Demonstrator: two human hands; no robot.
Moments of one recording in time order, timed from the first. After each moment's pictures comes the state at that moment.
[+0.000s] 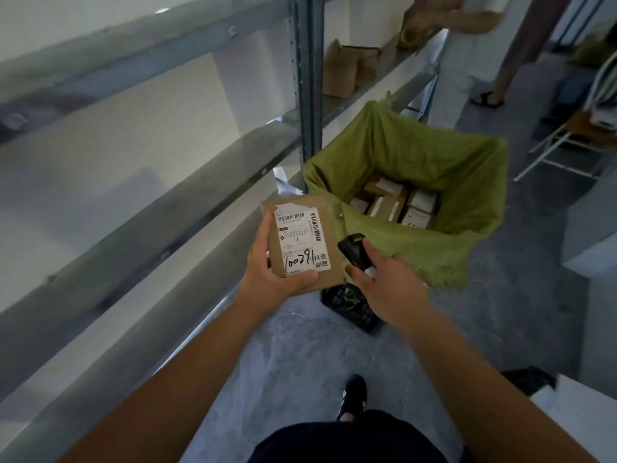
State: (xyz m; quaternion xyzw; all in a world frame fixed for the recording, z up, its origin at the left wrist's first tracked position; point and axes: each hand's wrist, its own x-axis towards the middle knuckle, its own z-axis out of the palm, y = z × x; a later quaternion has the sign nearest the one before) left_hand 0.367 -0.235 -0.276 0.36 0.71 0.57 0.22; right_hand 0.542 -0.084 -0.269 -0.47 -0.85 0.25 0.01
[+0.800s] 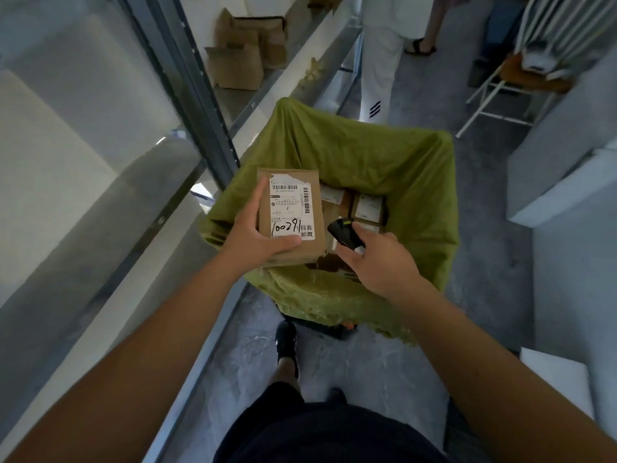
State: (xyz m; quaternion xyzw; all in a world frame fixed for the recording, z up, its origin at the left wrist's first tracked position) left_hand 0.271 0.087 -0.298 0.44 0.70 0.42 0.36; right_hand 0.514 0.173 -0.292 -0.55 -0.78 0.29 -0.03
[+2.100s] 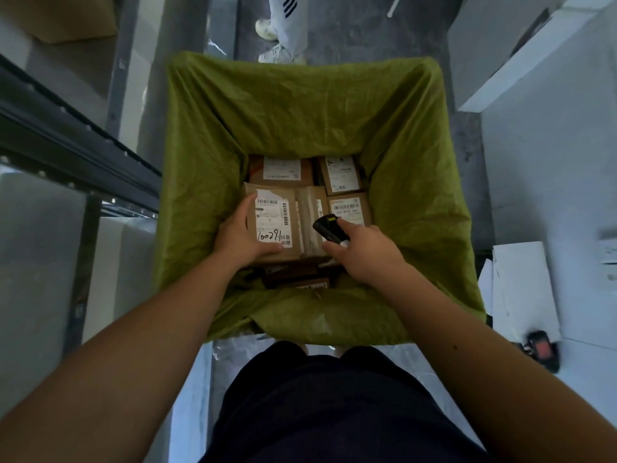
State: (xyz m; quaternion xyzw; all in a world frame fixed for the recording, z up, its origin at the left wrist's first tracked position) left_hand 0.198 0.254 -0.444 0.46 0.75 0.13 0.46; right_hand 0.449 0.259 -0.374 -0.68 -0.63 0.36 -0.13
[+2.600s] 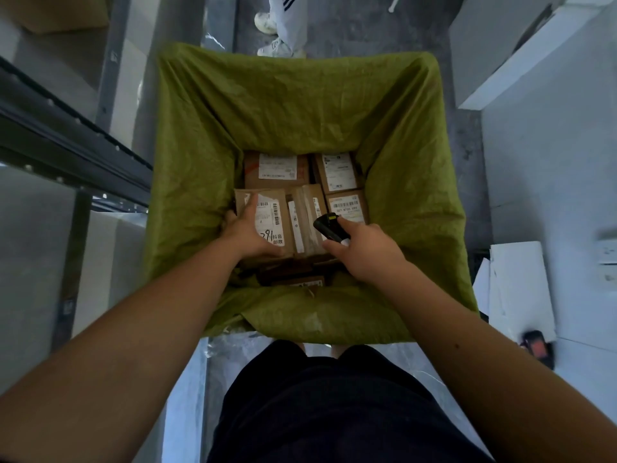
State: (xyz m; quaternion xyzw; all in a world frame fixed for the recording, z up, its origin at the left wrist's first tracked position) left_hand 0.211 0.274 -0.456 0.47 0.75 -0.09 0.45; right_hand 0.463 0.261 -0.374 -0.68 -0.63 0.36 -0.13
